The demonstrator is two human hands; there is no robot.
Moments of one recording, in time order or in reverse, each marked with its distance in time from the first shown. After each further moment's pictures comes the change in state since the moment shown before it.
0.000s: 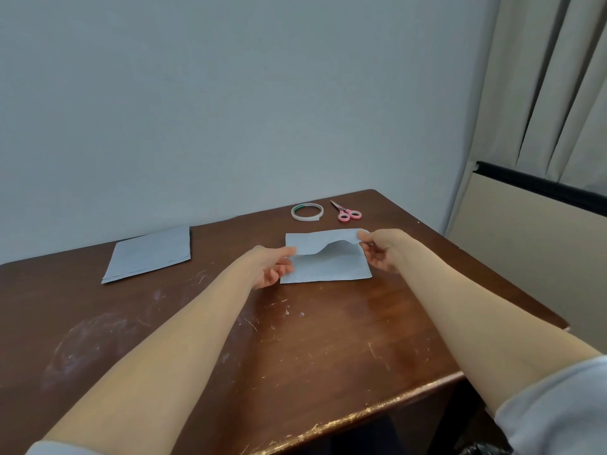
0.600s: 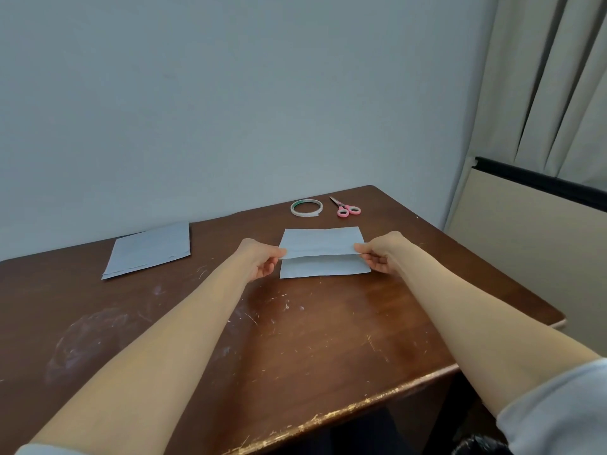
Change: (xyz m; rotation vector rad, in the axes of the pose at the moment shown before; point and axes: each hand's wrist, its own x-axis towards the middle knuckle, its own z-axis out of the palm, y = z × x) left_hand 0.001 -0.003 -0.008 -0.045 0.134 0.129; right_hand -0.002 0.012 -0.003 -0.260 0.055 -0.023
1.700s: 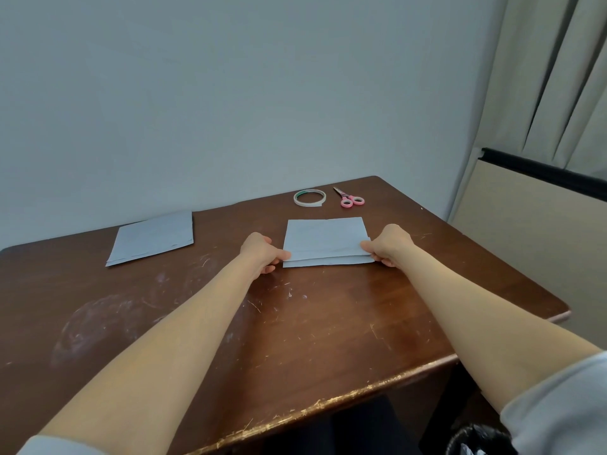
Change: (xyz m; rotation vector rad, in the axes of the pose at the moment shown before) left_hand 0.001 -0.018 0.003 0.236 0.053 0.100; right_hand 0.008 0.014 0.005 -0.549 0.155 -0.188
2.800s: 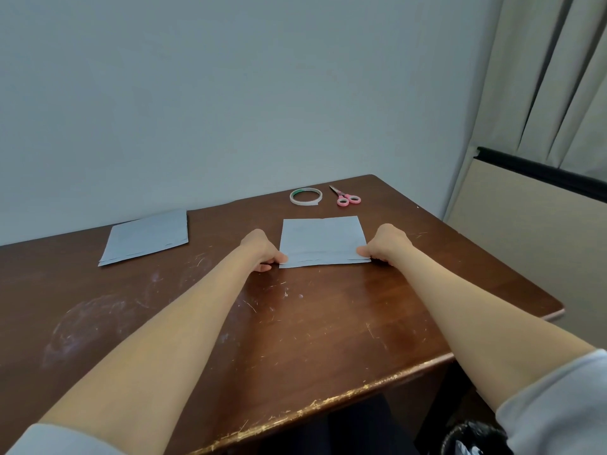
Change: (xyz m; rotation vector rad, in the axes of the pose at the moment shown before) left_hand 0.007 0.009 0.001 0.247 -0.017 -0.021; right_hand -0.002 0.000 -0.003 -0.225 -0.016 -0.034
